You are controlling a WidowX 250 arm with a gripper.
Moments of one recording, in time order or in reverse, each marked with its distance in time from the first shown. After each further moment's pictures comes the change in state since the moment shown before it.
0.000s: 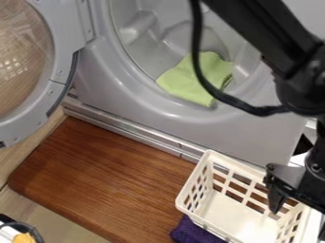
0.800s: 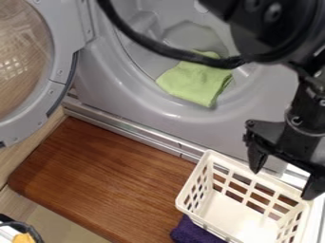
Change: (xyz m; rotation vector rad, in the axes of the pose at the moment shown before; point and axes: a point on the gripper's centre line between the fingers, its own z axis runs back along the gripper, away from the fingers) arm 0.009 0.032 0.048 0.068 -0.069 0.021
